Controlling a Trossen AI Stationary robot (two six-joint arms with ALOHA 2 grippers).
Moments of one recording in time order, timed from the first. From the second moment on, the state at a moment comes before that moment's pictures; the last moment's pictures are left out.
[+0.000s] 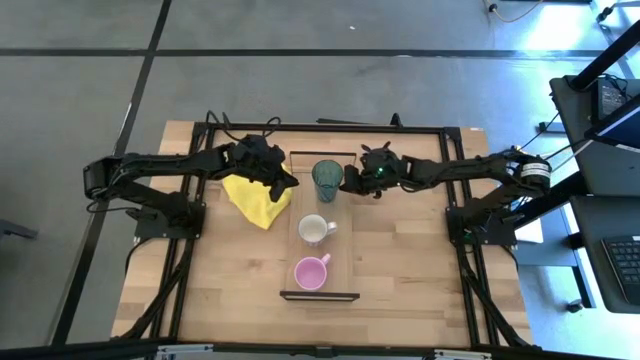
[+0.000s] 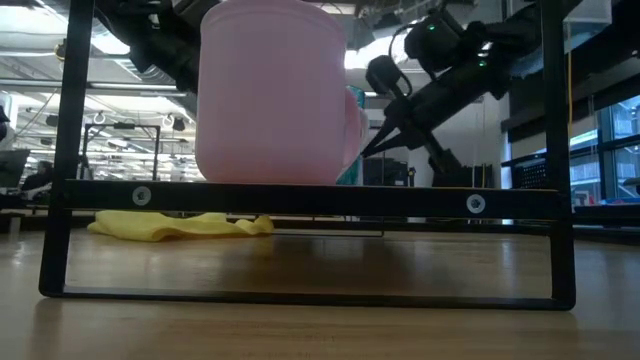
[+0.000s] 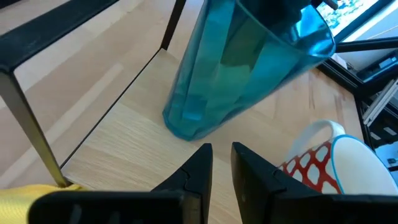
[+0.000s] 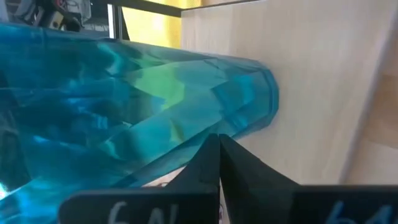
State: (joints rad) left arm 0.39 1.24 0.71 -0.06 0.30 -0.36; right arm -0.27 1.49 0.76 0.13 -0.19 1.33
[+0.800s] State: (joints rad) left arm 0.39 1.22 0.71 -0.13 0.28 -0.32; right arm -0.27 1.59 0.88 0.11 -0.21 1.25
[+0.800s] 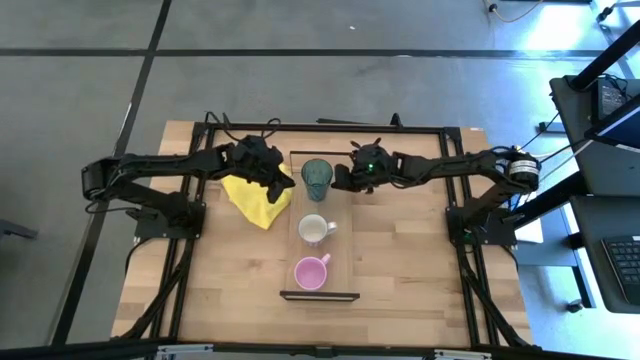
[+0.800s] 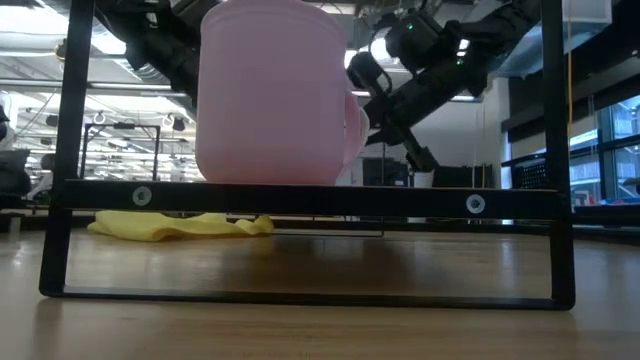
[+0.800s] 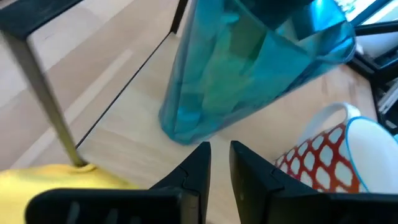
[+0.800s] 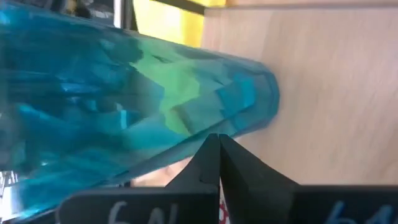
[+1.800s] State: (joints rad) left arm 0.27 0.20 0.71 -0.41 0.13 -0.58; right arm -0.04 0.81 1.05 -0.15 -0.35 0.49
